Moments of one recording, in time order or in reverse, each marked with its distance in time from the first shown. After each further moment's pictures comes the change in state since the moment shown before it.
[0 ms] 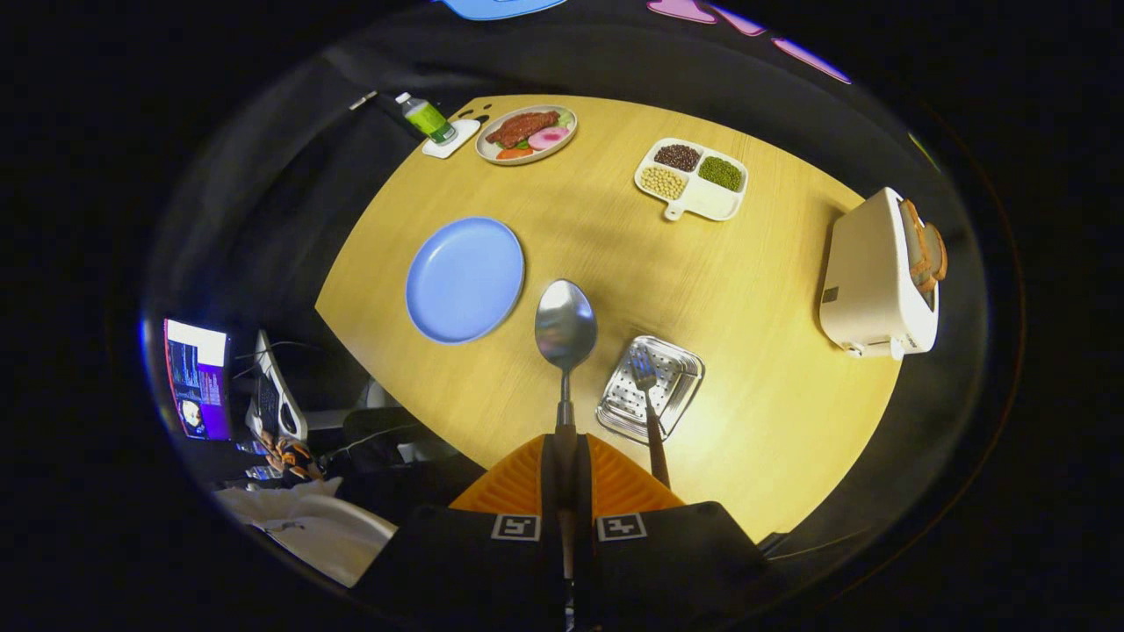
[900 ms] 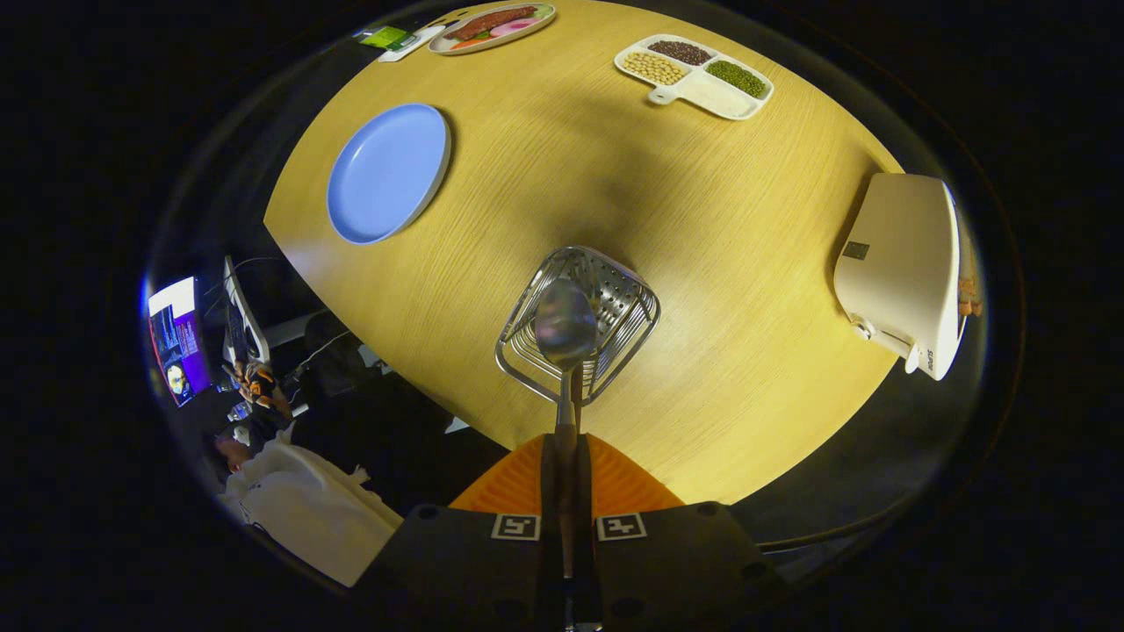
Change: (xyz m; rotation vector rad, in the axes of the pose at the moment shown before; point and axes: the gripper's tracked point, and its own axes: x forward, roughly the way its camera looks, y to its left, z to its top) arm 0.040 -0.066 -0.037 -0.063 0.430 -0.047
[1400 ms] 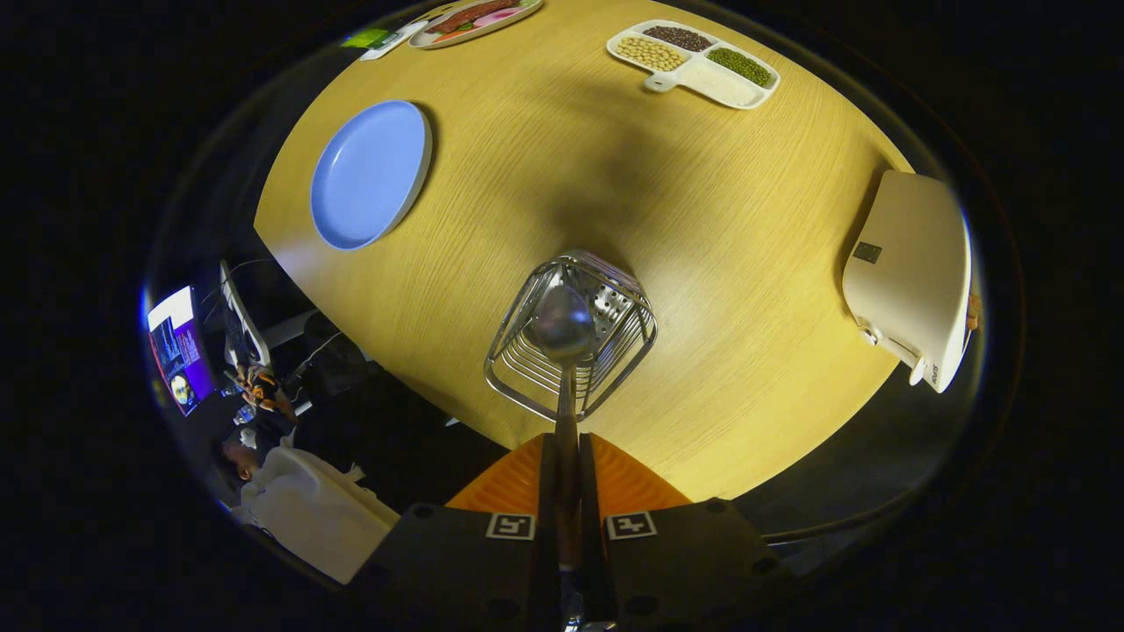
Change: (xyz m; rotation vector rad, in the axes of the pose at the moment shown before) arm 0.001 -0.003 0.013 0.020 0.016 -0.009
